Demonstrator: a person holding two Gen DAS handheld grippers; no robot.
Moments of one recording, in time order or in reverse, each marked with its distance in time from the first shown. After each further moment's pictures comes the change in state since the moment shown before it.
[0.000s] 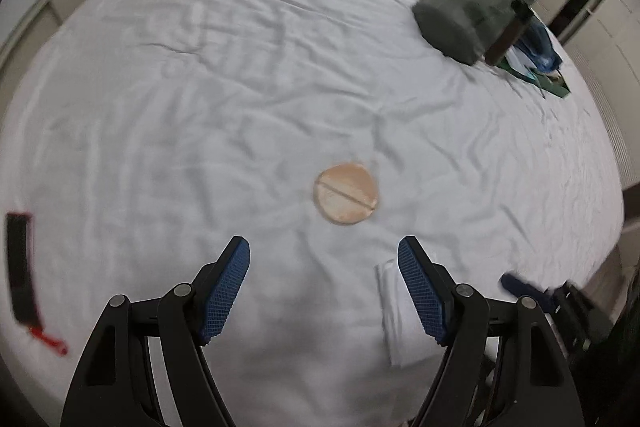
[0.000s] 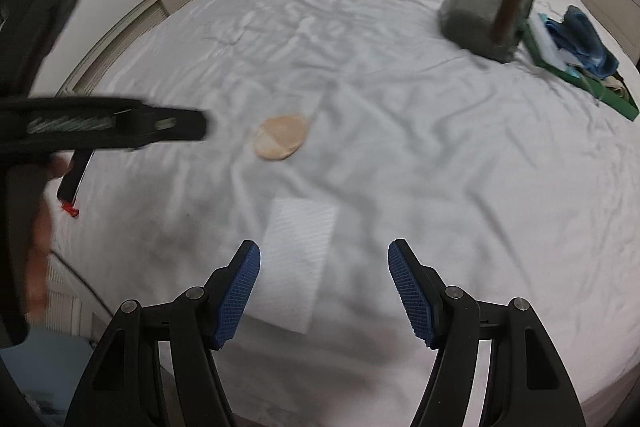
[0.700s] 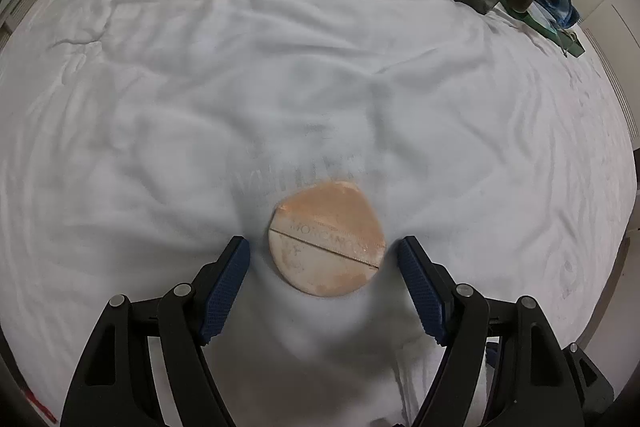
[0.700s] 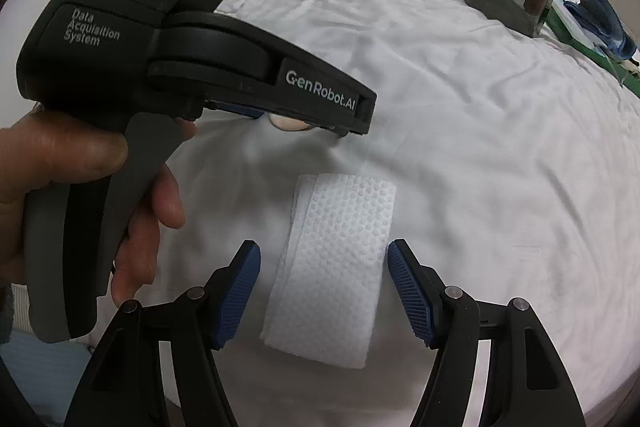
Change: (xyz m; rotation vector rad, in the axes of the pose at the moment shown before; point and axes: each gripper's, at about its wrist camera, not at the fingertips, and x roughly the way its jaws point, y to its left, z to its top) left arm 0.101 -0.015 0.024 0.097 0.101 -0.014; right arm 0.071 0.030 -0.002 0.025 0.028 -0.014
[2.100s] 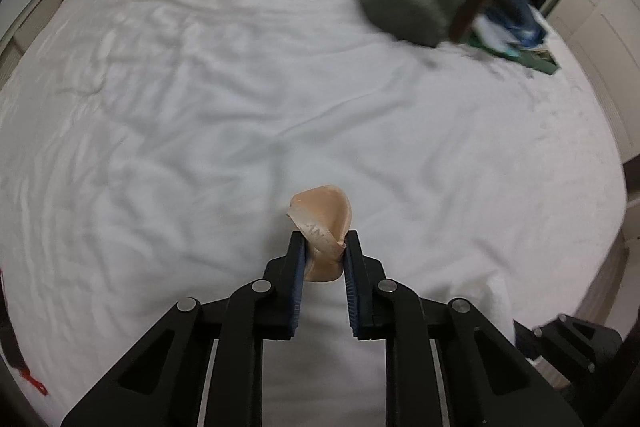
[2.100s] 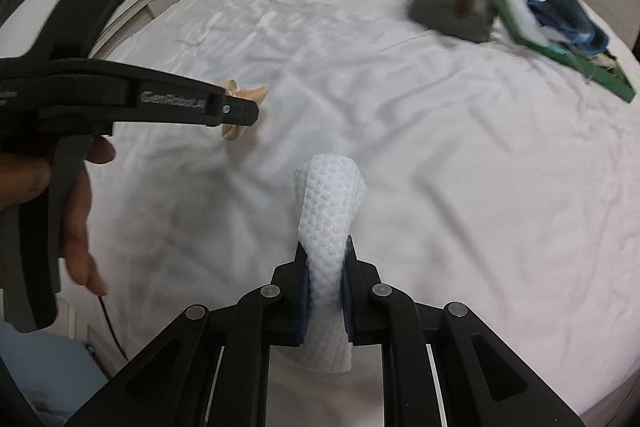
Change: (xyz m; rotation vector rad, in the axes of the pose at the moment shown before) left arm -0.058 -0.065 0.011 0.009 -0.097 -0.009; right arm -0.052 -0.105 0.005 0.016 -0.050 -0.006
